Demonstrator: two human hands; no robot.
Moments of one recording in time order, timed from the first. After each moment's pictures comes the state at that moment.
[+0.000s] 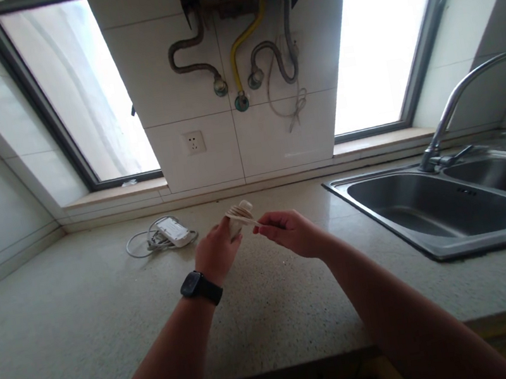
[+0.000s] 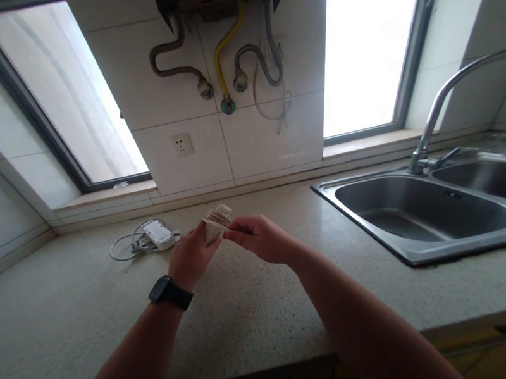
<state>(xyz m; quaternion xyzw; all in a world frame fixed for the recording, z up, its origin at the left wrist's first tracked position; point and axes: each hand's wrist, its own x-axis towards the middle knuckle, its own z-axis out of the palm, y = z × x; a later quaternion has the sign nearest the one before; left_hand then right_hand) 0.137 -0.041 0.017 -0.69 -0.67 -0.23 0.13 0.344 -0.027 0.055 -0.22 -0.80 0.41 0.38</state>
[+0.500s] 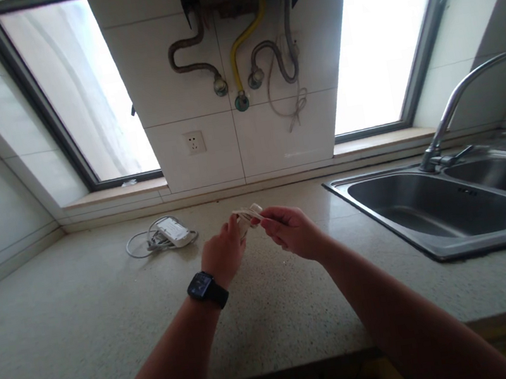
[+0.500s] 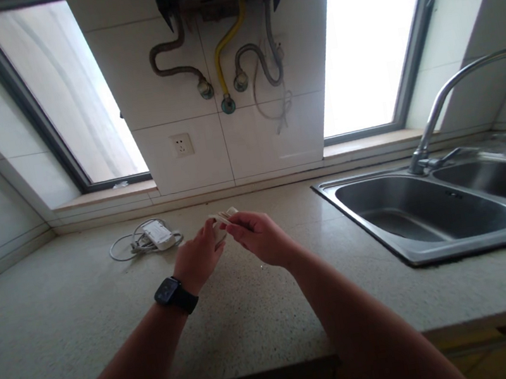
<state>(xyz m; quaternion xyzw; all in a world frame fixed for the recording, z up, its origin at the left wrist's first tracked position) 0.154 -0.046 0.019 -0.70 -0.67 -0.17 0.15 0.337 -0.031 0.054 -0.19 -0.72 0.51 0.44</state>
